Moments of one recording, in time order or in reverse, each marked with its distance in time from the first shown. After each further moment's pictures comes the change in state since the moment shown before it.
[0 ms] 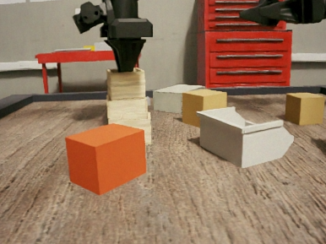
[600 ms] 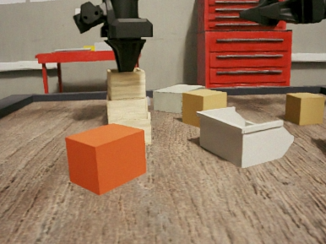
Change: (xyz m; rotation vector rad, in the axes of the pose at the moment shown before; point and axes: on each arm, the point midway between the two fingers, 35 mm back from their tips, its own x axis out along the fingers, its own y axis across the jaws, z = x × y) left arm 0.000 0.000 0.000 0.001 0.001 0.000; right arm 0.000 0.000 0.000 0.000 0.000 0.000
